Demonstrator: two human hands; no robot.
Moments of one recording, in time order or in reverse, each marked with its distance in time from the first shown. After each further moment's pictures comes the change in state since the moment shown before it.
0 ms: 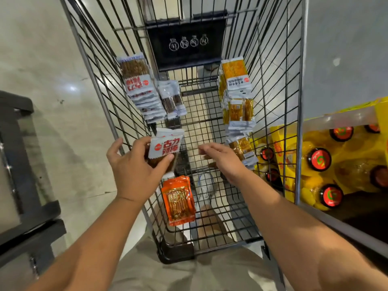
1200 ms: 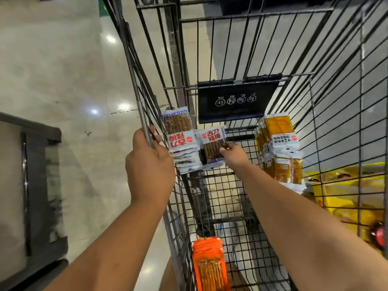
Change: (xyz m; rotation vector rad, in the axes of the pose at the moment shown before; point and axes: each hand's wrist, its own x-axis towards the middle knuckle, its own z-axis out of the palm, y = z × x) left_hand 0.162 -0.032 -0.022 -0.471 0.170 -0.384; right_hand 0.205 -0.093 0.048 -0.158 0.240 0.066
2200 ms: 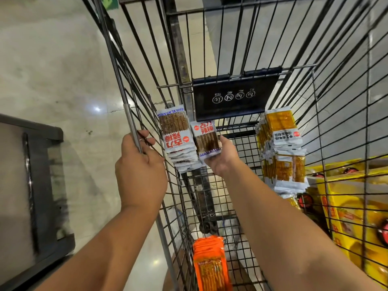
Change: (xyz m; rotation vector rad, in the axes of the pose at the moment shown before) left_hand 0.002 -0.003 0.004 -0.012 0.032 0.023; right_hand -0.011 -0.018 0.023 0.964 -0.117 0.454
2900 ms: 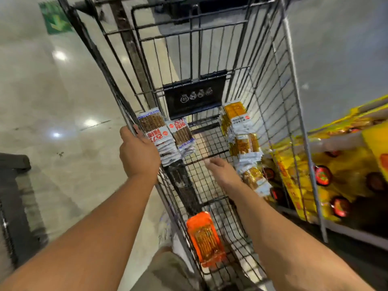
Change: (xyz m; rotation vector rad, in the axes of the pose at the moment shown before) left_hand -0.002 0.015 -0.009 0.167 -0.052 -0.029; right_hand -0.139 0.052 -0.072 -0.886 0.196 -0.346
